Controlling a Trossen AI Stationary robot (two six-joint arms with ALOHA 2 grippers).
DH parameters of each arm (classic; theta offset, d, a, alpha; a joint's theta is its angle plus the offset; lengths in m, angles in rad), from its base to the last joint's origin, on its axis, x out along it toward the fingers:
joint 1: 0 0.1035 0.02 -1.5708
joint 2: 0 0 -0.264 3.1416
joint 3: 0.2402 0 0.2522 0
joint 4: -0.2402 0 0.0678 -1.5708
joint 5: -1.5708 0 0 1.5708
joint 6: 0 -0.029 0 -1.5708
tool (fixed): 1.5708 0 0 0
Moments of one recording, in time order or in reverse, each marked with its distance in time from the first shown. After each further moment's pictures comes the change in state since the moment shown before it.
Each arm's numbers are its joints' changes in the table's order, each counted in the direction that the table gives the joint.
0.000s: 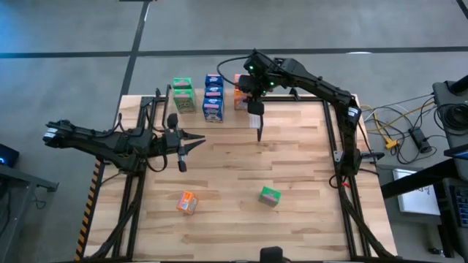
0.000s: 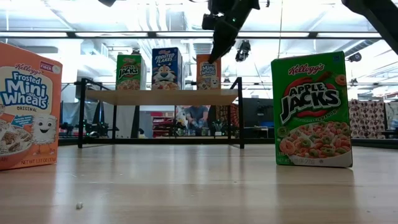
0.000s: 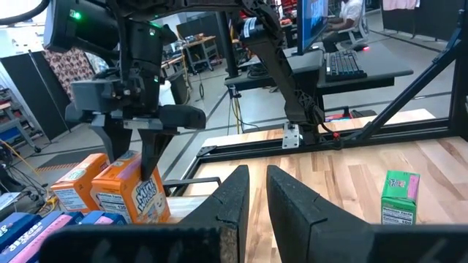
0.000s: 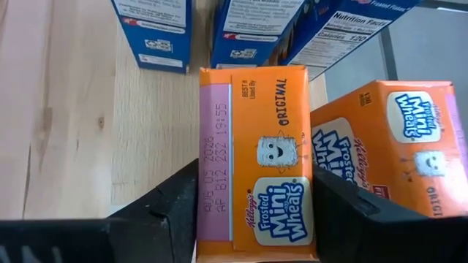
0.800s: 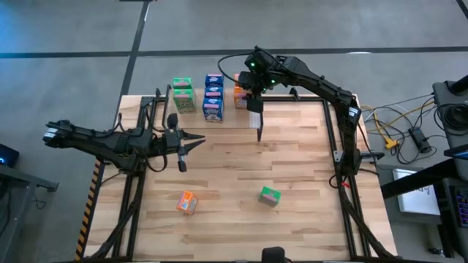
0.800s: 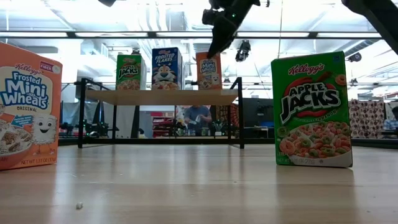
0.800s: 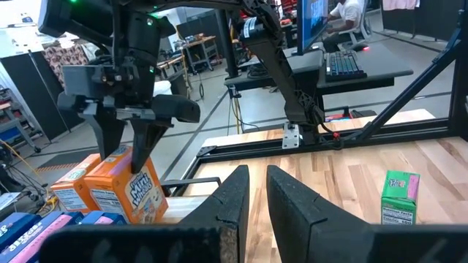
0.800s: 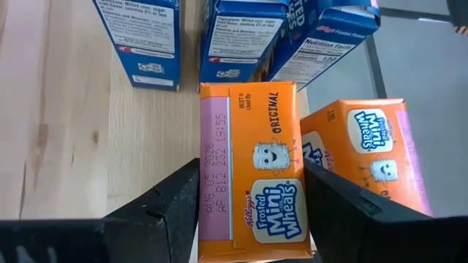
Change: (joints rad) left arm 0.000 0.000 0.000 0.000 0.000 0.000; right arm 0.000 0.000 0.048 0.003 -0.011 -0.016
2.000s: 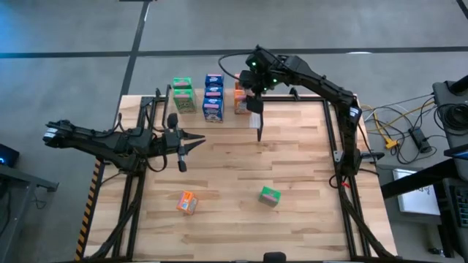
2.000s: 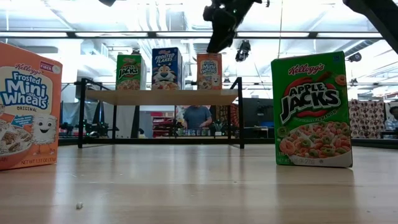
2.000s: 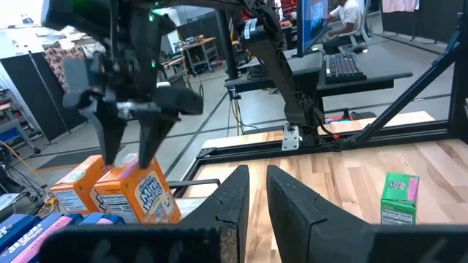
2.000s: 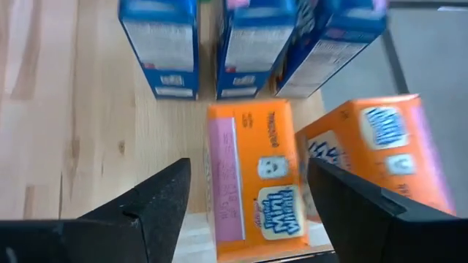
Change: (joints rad) left arm 0.000 0.000 0.000 0.006 -0.001 0.000; right arm 0.002 -0.008 0.017 -0.026 0.056 -0.076
